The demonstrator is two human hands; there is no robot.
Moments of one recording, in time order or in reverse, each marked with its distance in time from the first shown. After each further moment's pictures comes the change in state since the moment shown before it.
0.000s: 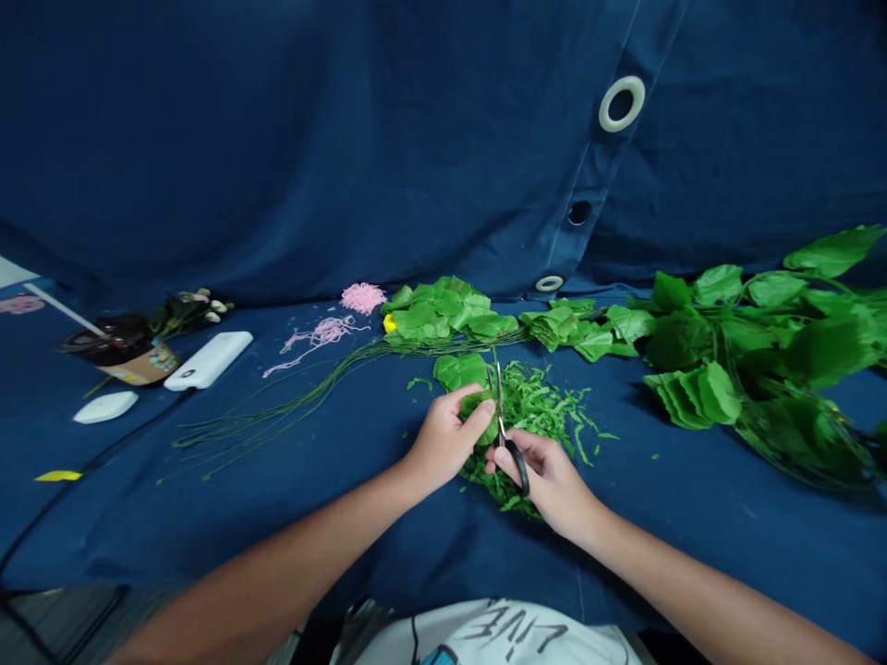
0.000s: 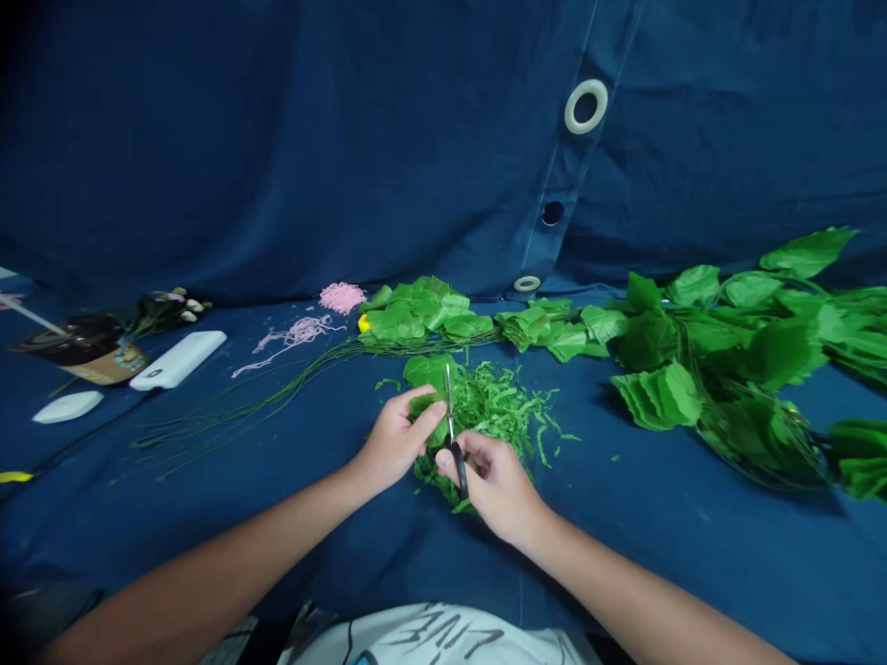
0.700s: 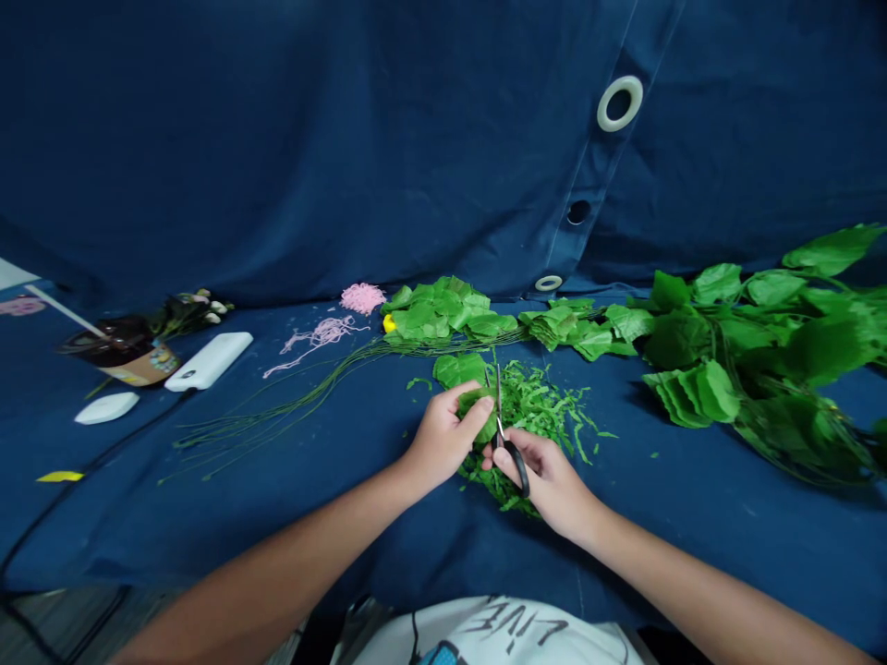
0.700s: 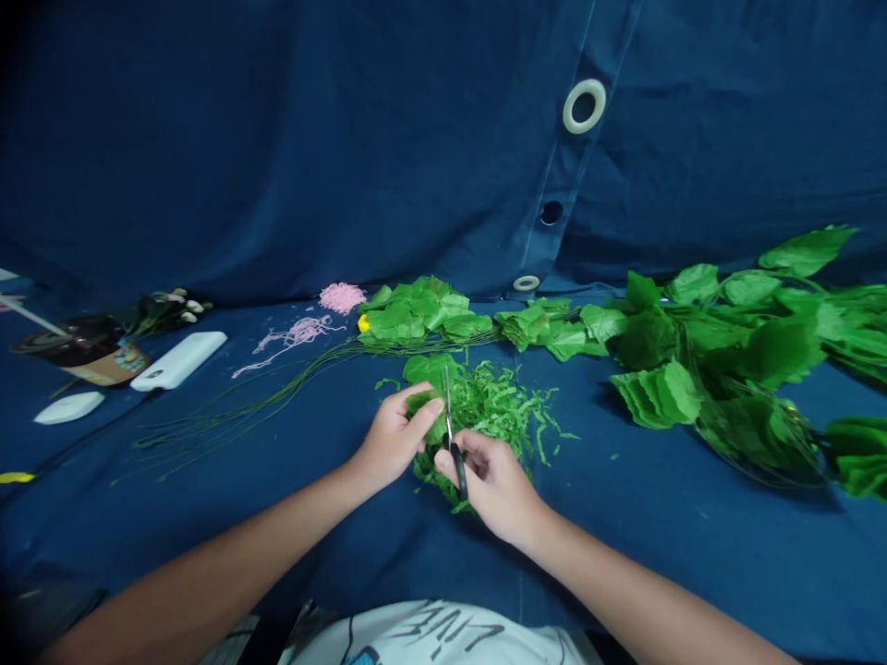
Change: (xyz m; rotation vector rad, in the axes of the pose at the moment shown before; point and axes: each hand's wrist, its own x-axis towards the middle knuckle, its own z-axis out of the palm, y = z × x) left_hand -0.001 0.004 0.001 -0.039 0.053 -0.024; right_hand 0.000 -0.004 0.001 -0.034 0.010 0.007
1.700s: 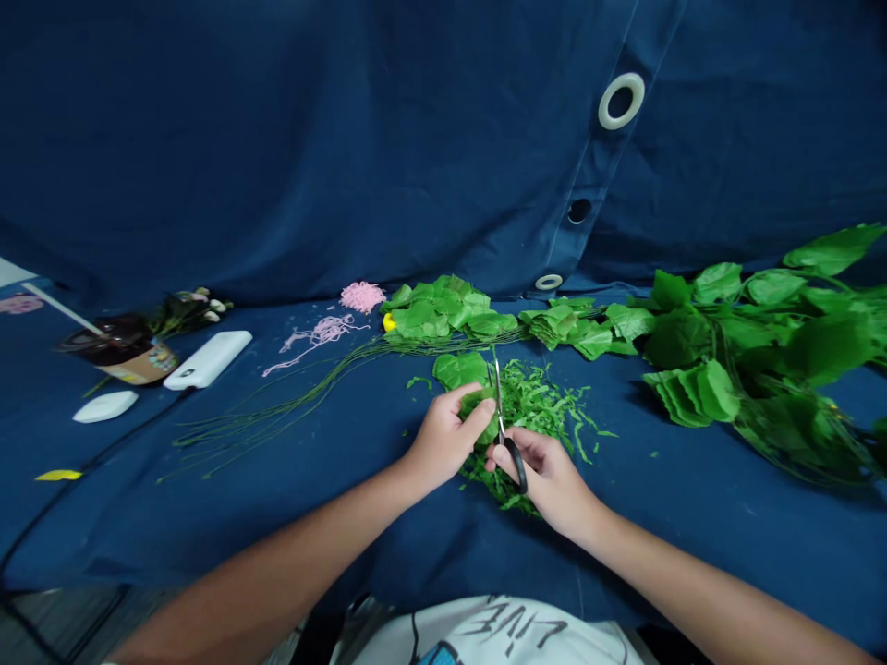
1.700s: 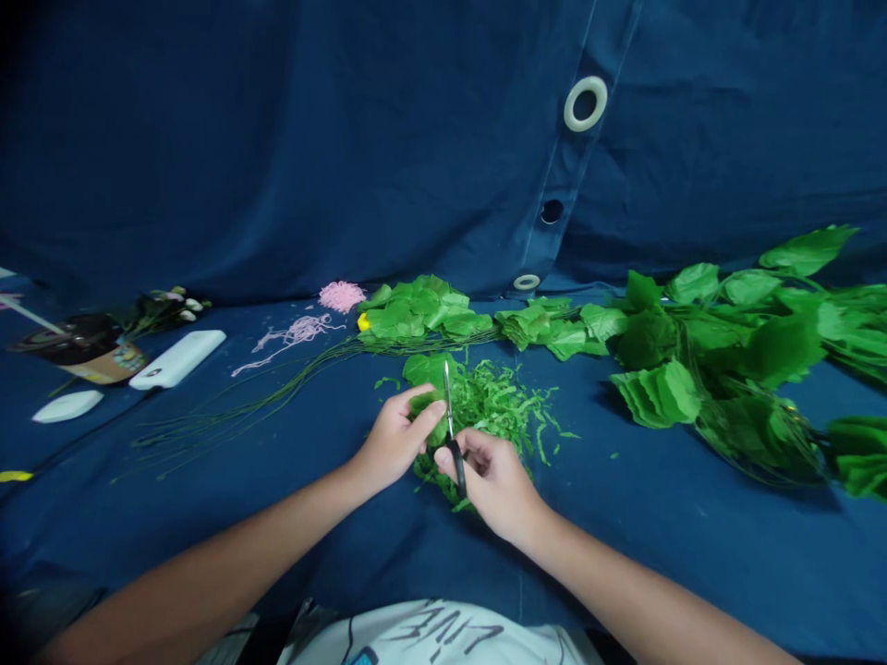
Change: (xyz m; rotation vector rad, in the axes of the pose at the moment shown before) left_hand 0.000 -0.011 0.002 0.023 0.016 -0.032; right_hand 0.000 0.003 0.000 -0.012 0.027 0.012
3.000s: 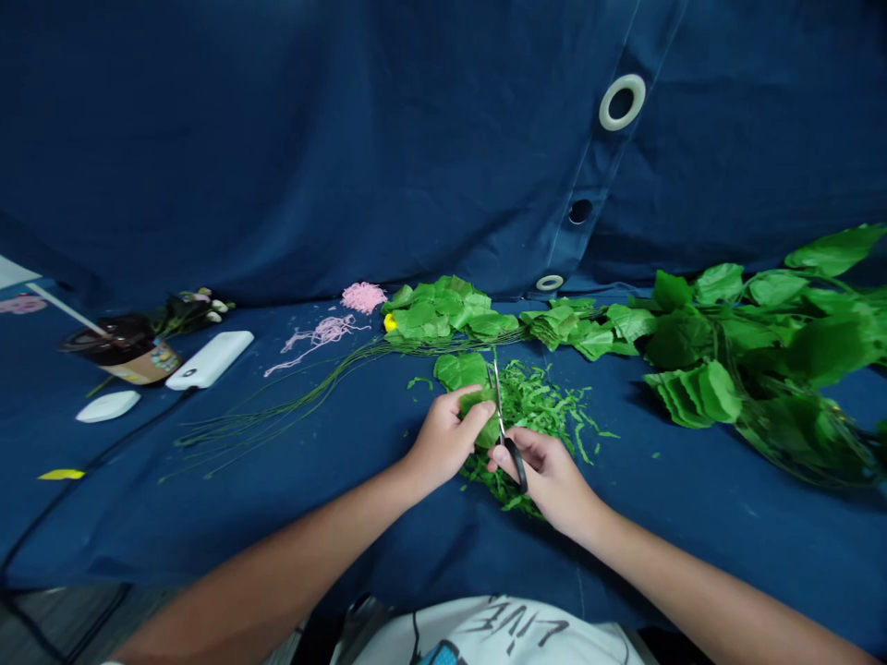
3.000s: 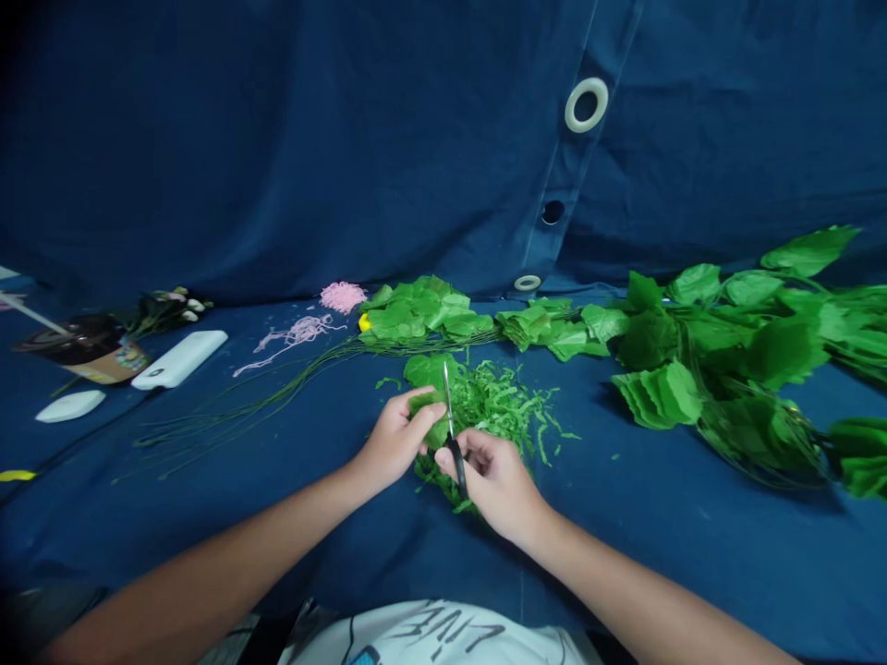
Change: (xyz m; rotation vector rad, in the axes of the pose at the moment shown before) left_hand 0.000 0.003 -0.001 -0.048 -0.087 -0.067; right_hand 0.000 0.005 -0.001 0.004 -0.008 -0.003
